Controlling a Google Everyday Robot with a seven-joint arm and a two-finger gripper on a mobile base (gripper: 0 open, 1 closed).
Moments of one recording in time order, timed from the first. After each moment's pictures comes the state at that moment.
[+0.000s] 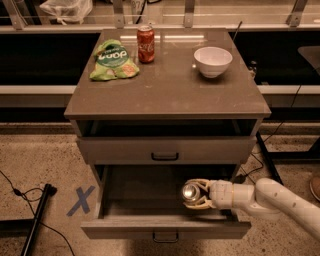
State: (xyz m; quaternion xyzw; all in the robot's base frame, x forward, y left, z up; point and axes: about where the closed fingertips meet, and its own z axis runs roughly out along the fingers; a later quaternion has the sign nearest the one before) arm 0.508 -0.116 0.514 -0.58 0.54 0.28 0.54
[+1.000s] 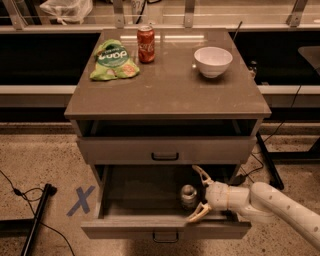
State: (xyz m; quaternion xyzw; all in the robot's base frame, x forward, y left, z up) arm 0.516 -0.105 0.500 -0.55 0.55 0.29 0.56
